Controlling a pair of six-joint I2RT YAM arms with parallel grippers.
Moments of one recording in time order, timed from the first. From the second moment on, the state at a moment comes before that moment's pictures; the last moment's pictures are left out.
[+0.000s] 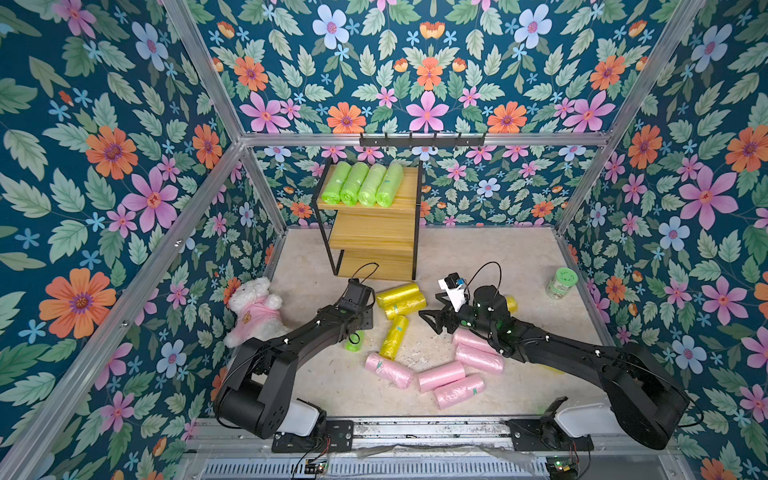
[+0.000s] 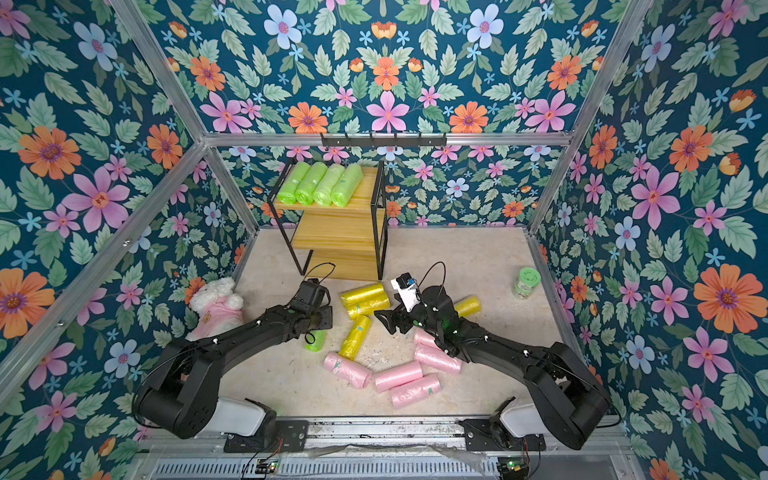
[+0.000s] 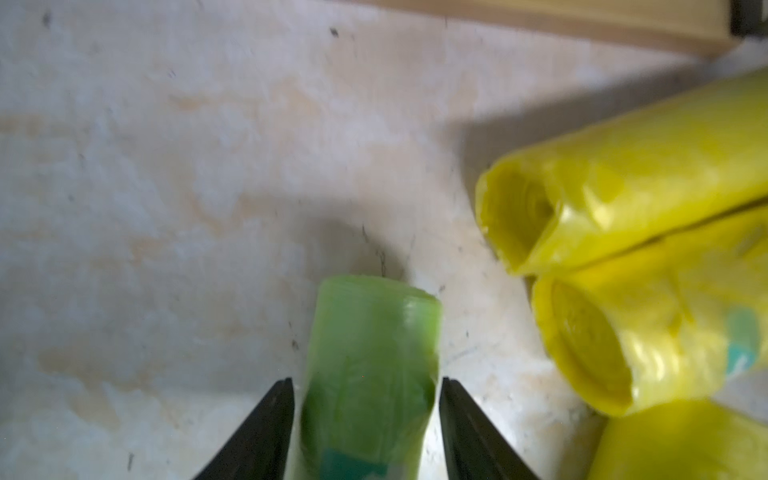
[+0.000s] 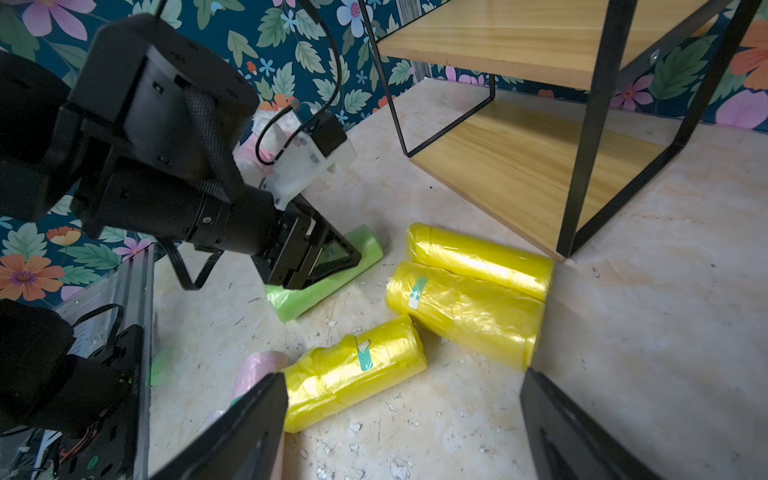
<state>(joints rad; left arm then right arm) -0.45 1.45 0.75 -0.30 -0.23 -0.38 0.73 1.38 0.64 0.40 -0.32 0.18</state>
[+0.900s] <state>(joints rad) -0.45 1.37 0.61 -0.27 -0.18 -0.42 0.73 1.39 0.63 0.42 -0.32 0.23</state>
